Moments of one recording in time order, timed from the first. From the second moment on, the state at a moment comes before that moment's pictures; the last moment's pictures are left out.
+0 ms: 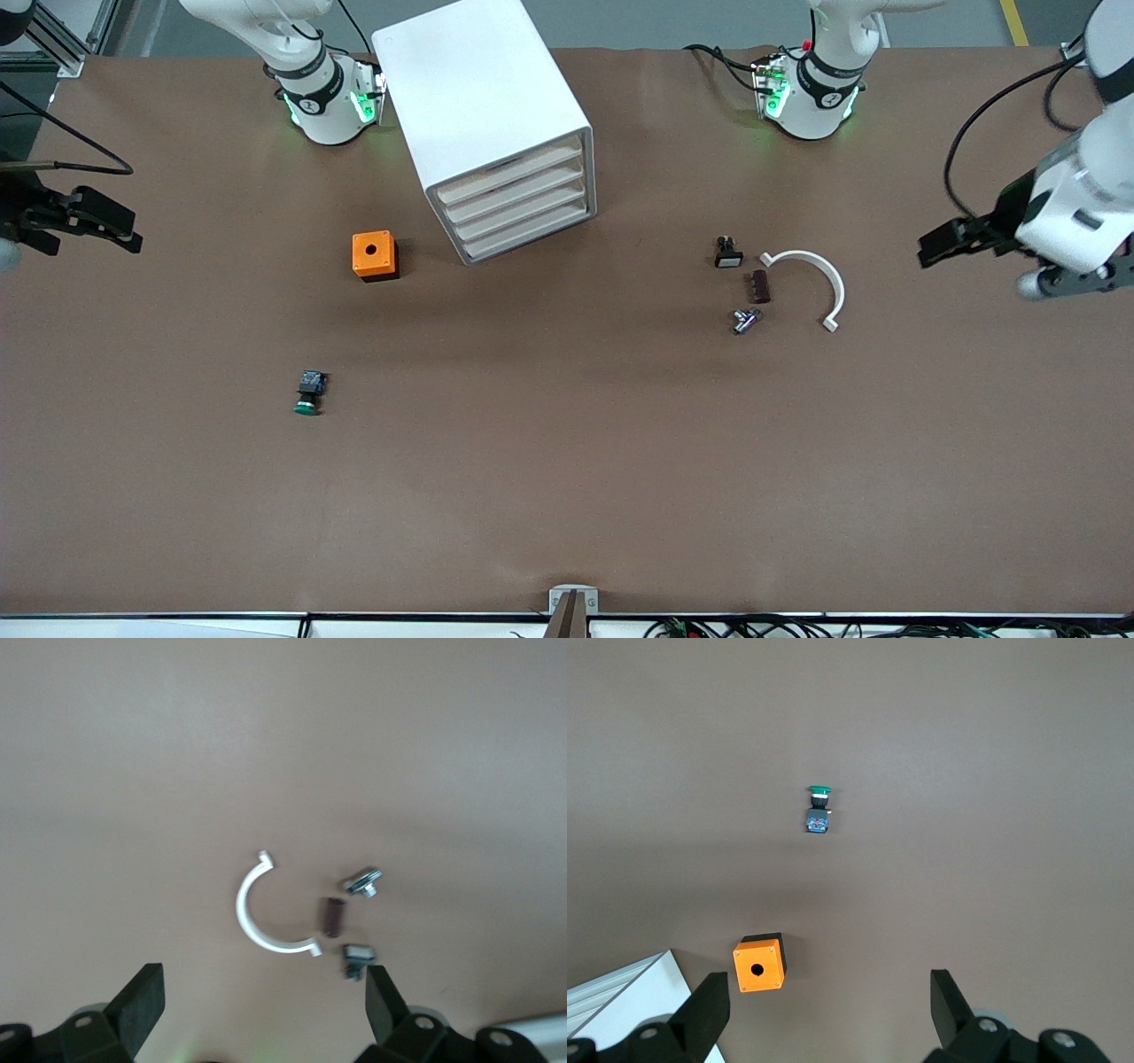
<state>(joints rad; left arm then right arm) -0.01 0.12 -0.13 -1.54 0.00 1.56 -0.36 0.03 0.06 -0.04 -1.46 -0.01 1.49 -0.03</state>
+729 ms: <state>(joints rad) -0.30 0.55 -0.15 -1.37 -0.08 1.72 -1.13 0.03 0.06 -0.04 -1.44 -0.02 1.49 -0.03</state>
